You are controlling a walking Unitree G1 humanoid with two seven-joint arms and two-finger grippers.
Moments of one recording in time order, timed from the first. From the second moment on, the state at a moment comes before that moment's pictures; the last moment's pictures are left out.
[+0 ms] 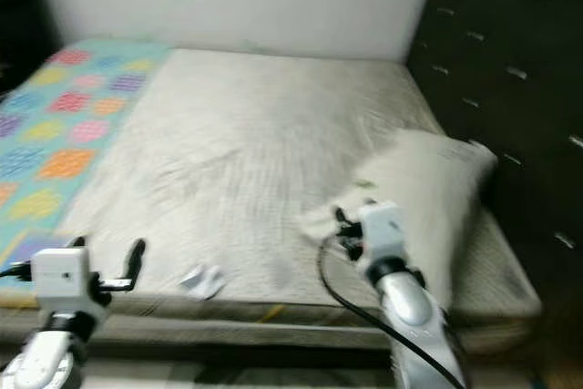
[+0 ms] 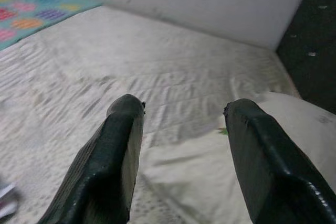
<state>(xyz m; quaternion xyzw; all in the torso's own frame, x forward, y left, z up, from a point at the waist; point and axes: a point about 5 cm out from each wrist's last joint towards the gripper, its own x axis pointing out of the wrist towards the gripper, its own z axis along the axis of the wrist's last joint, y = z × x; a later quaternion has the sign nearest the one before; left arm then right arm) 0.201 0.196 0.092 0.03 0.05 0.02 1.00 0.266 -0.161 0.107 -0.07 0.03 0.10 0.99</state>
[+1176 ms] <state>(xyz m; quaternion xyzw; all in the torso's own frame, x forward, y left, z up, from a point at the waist) 0.205 0.195 0.088 0.02 0.06 0.02 1.00 0.266 -0.161 0.100 -0.07 0.04 0.10 0.99</state>
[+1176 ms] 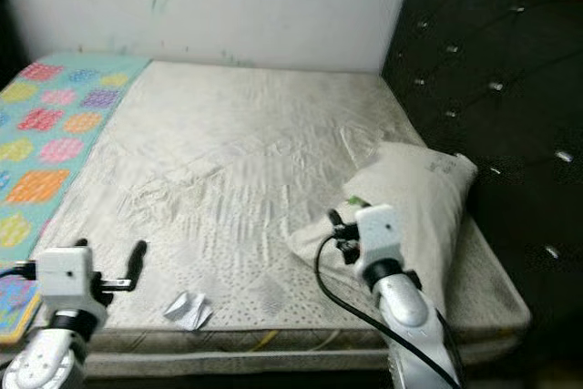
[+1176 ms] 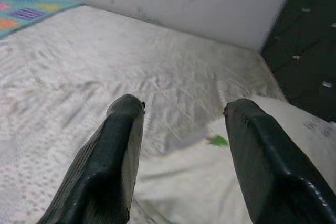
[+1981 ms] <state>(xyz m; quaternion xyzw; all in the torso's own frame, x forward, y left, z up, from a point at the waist) 0.230 0.216 0.080 0.04 0.04 0.09 0.99 0.286 -0.145 0.071 -0.08 0.06 0.14 0.98</state>
